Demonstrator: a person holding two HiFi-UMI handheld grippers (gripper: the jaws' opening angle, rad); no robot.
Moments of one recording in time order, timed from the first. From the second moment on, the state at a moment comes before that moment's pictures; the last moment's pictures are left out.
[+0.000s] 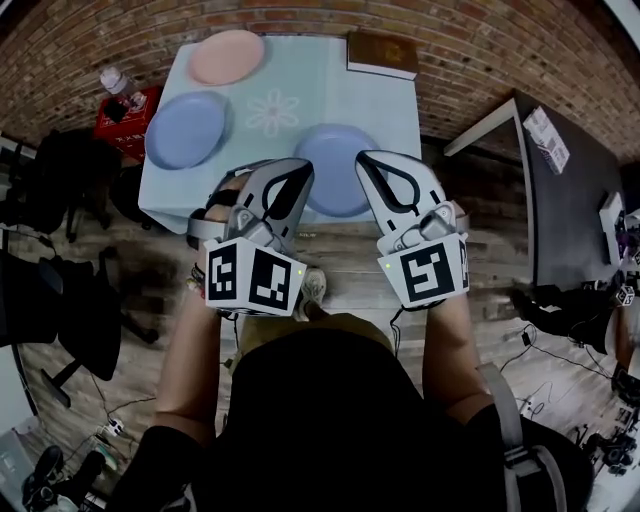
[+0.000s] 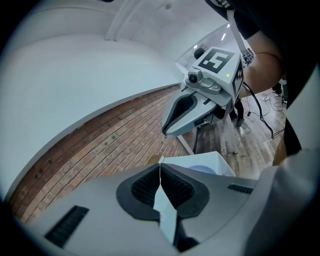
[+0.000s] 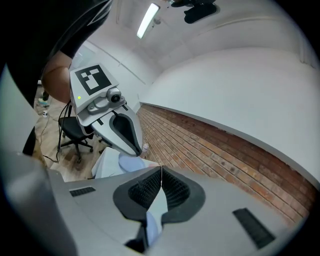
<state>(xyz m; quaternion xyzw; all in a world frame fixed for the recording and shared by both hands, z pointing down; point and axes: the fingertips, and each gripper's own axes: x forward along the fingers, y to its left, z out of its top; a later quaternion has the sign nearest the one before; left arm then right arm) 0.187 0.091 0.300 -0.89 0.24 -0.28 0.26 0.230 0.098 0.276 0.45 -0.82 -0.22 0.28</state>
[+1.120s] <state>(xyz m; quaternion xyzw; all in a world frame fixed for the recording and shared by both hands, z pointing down) 0.244 0.089 0.396 -0.92 0.12 -0.30 0.22 0.263 0.085 0.322 0.48 -0.81 -0.16 0.28</state>
